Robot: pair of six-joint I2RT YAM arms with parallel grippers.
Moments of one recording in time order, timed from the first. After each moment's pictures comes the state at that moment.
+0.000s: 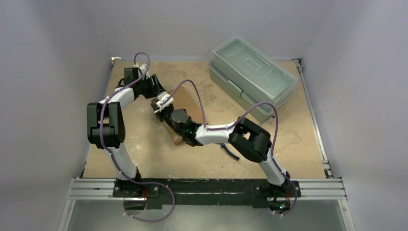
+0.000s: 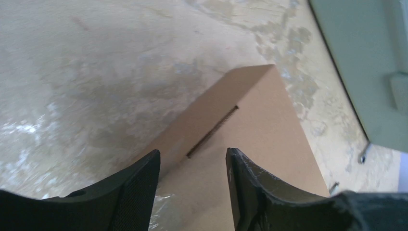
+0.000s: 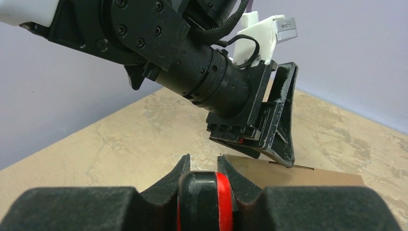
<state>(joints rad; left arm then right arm) 0.05 1.86 1.24 -0.13 0.55 -0.29 1.11 2.15 1.41 0.86 0.38 -0.04</state>
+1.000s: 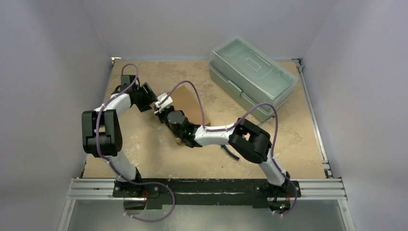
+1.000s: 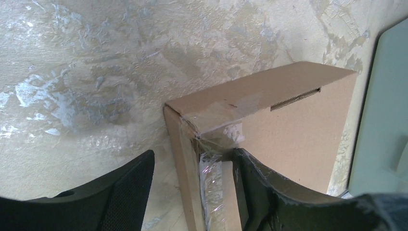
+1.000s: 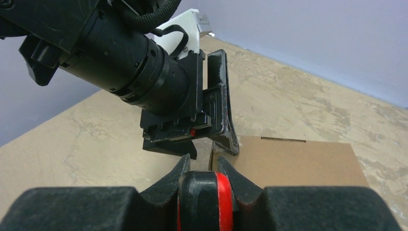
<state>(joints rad) 0.08 1.74 1.11 -0.32 0.28 -0.59 1.13 2.15 1.42 0.75 0.50 -0.01</state>
